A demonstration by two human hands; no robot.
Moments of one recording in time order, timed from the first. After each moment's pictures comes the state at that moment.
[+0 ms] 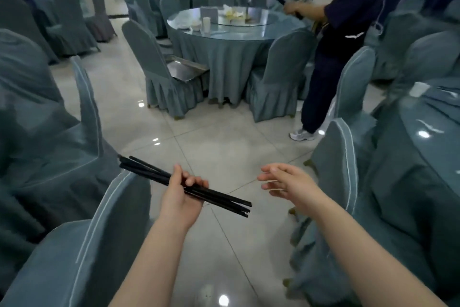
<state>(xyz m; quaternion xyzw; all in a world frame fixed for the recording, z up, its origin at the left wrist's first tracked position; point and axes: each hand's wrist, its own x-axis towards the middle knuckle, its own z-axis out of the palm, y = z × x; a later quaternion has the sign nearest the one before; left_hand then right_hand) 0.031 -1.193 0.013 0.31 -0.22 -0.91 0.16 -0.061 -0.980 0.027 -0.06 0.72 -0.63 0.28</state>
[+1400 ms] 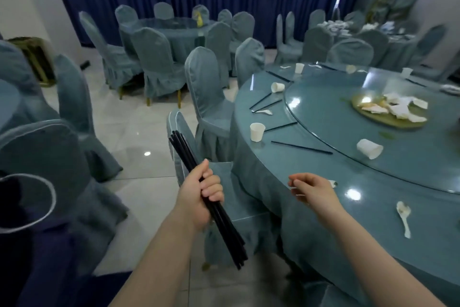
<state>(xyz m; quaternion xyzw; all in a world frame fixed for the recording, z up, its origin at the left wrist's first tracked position) -0.897 -0.893 0.067 0.04 -0.28 -0.79 -0.55 -0.729 -0.693 0.014 0.43 0.66 -0.57 -0.24</state>
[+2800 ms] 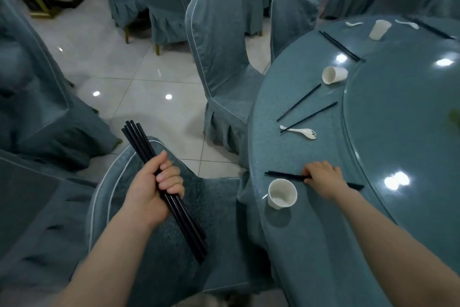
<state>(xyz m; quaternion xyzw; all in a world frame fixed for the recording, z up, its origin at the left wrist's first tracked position) -1.204 -0.626 0.012 0.18 -0.35 -0.81 -0.44 -1.034 -0.274 -0.135 0.30 0.94 -0.08 0.17</state>
